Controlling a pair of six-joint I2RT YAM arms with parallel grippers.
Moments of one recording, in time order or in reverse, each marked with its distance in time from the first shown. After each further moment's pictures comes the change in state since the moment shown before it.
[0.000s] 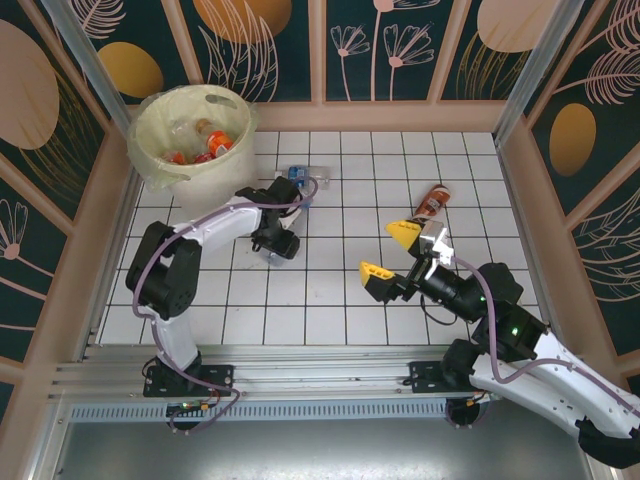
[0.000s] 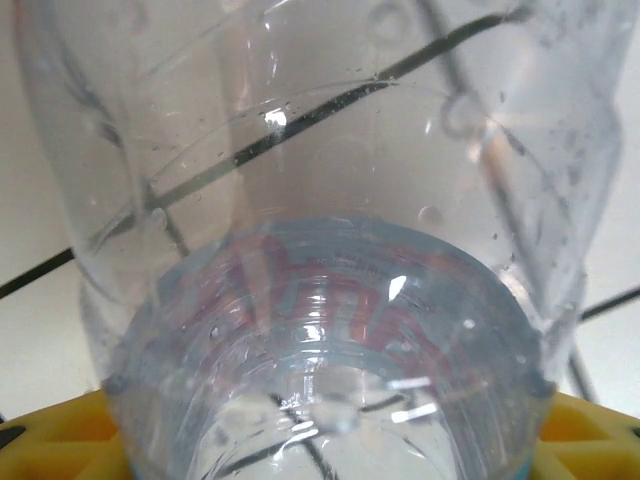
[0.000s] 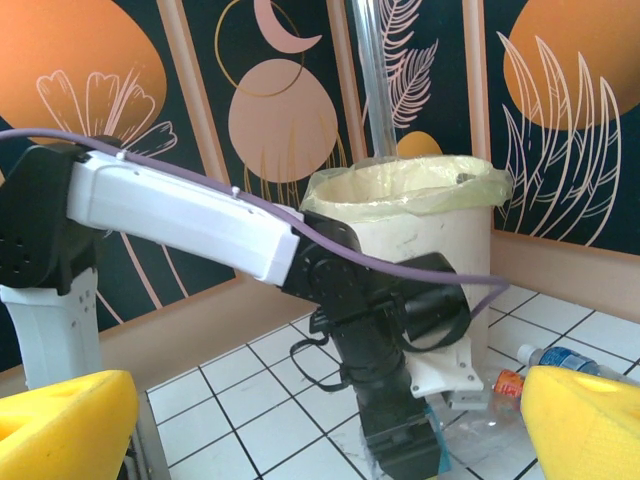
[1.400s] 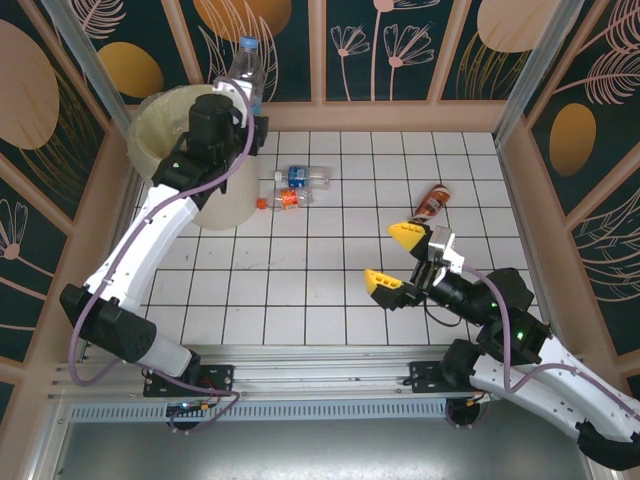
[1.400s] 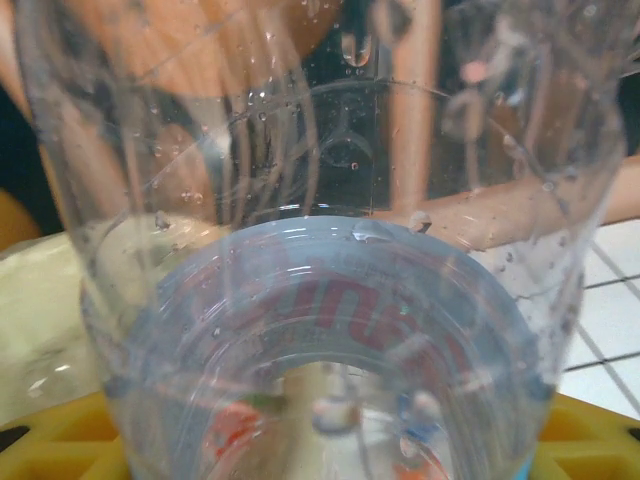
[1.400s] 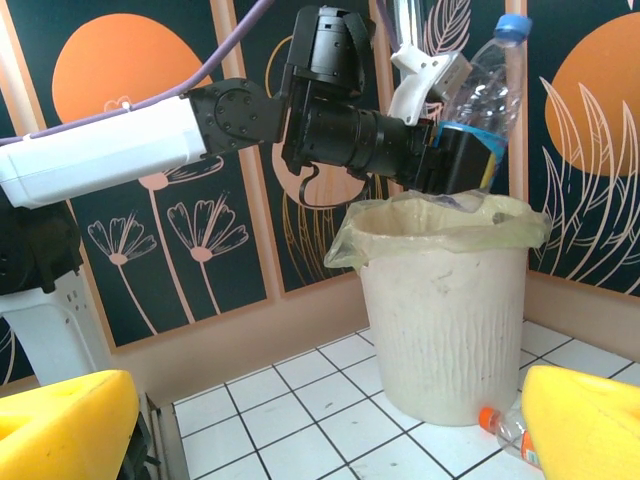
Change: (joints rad) left arm 0.150 -0.318 0.321 0.362 -0.291 0.089; right arm 0.000 -0.042 -0.008 0.046 -0.077 -0.024
